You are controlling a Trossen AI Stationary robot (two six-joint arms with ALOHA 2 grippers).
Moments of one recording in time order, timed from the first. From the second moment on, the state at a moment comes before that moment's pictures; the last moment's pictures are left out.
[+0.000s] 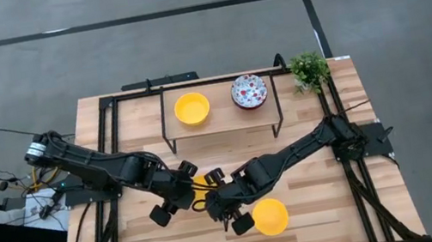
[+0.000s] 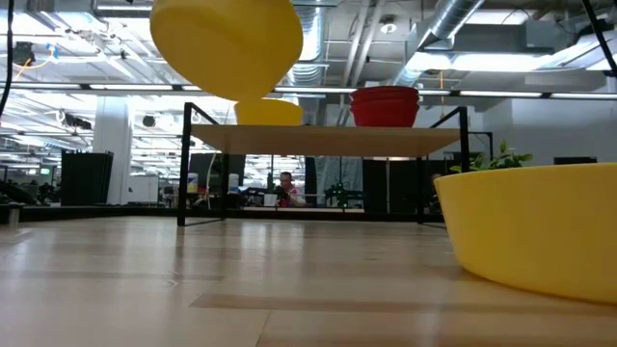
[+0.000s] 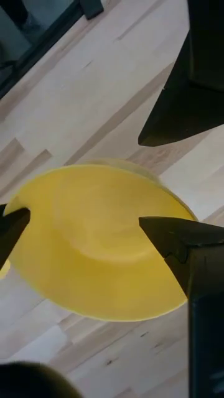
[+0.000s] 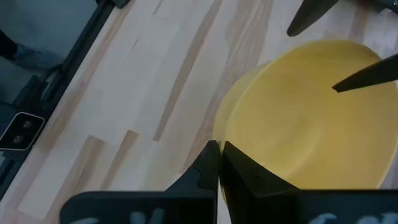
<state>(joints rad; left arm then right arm) -0.42 1.45 1.28 -0.88 0.01 0.36 0.39 2.15 2.11 -0.99 0.09 -0.14</state>
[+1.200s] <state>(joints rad) -0.42 1.45 1.28 -0.83 0.09 0.37 0.38 2.15 2.11 -0.99 0.08 -0.17</state>
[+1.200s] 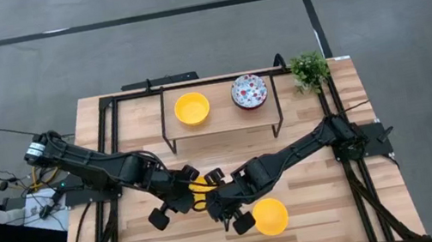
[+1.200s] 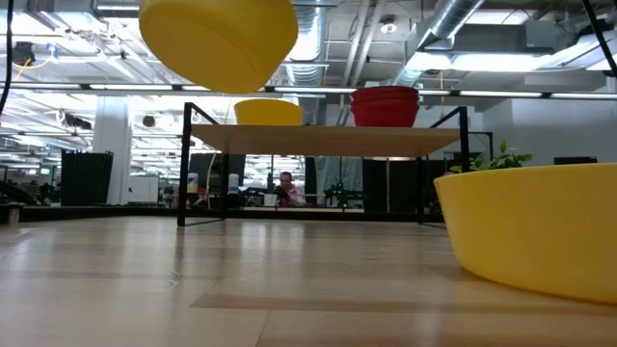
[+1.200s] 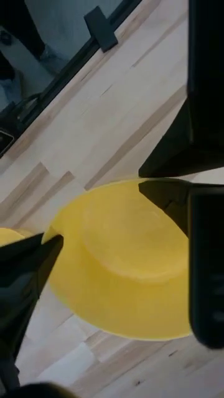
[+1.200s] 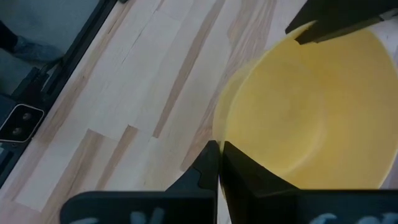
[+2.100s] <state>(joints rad) -0.42 1.44 1.28 -0.82 0.05 0.38 0.39 2.14 2.19 -1.04 0.11 -0.12</state>
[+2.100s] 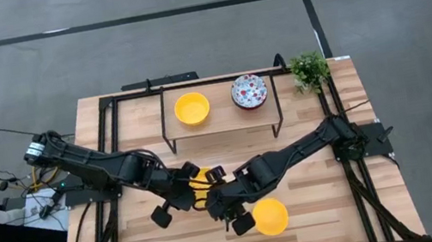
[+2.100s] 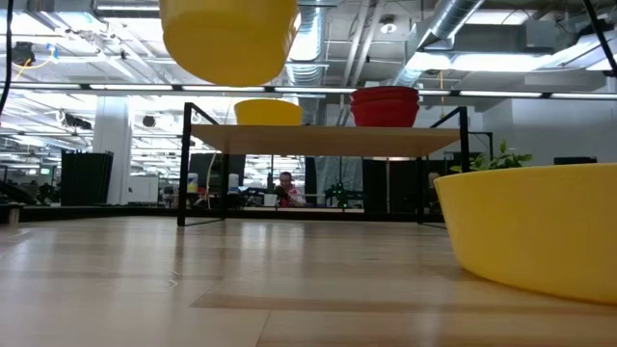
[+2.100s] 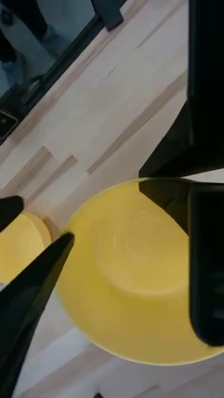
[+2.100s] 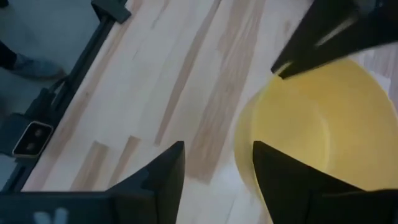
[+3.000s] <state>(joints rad) -0.42 1.41 1.28 -0.88 0.05 0.38 0.51 1.94 2.35 -1.52 0.42 0.37</state>
